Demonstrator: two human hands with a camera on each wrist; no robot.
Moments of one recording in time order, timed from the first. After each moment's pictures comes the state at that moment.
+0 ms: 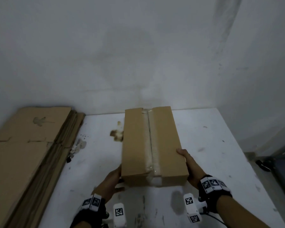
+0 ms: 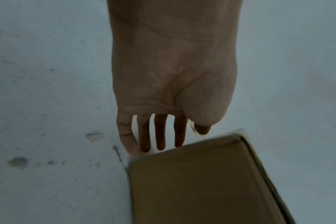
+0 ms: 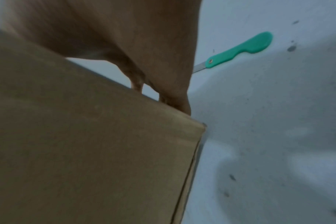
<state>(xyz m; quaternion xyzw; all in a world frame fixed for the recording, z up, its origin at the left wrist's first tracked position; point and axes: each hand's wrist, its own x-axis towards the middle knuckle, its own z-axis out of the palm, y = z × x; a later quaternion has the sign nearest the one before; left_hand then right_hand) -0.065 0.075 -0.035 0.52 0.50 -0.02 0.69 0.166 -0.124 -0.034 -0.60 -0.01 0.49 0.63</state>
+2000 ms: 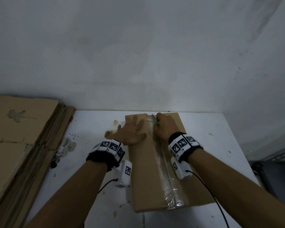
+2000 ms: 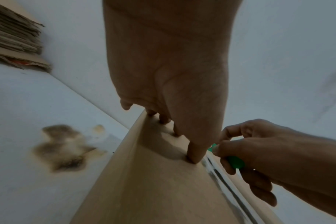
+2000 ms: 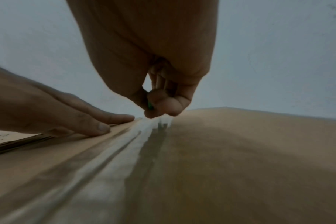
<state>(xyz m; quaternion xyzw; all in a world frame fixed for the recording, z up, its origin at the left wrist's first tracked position) 0.102 0.189 0.014 0.93 0.23 -0.19 0.22 0.223 0.063 0.034 -0.89 -0.37 0.17 0.20</state>
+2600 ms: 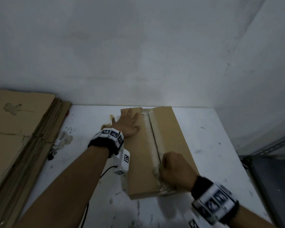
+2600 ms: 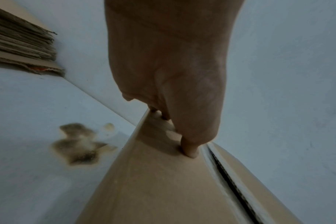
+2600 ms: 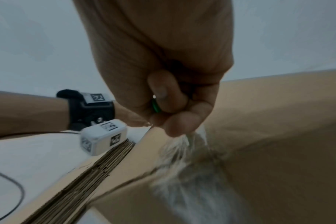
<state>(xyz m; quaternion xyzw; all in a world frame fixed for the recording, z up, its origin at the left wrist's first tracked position) 0.102 0.180 0.017 0.93 0.26 -0.22 0.17 0.128 -0.078 0.043 -0.87 -0.36 0.30 0.17</state>
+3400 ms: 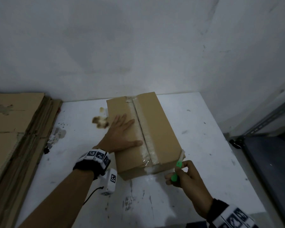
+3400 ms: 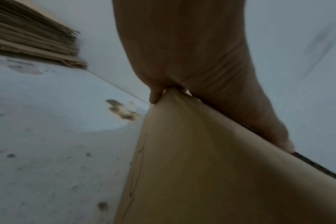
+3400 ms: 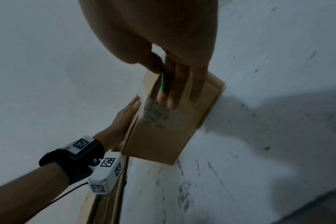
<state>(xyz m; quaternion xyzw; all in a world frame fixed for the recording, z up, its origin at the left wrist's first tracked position) 0.034 0.102 -0.006 0.93 0.22 -0.07 0.28 0.069 -0.201 0.022 -0.72 0.02 0.38 0.58</state>
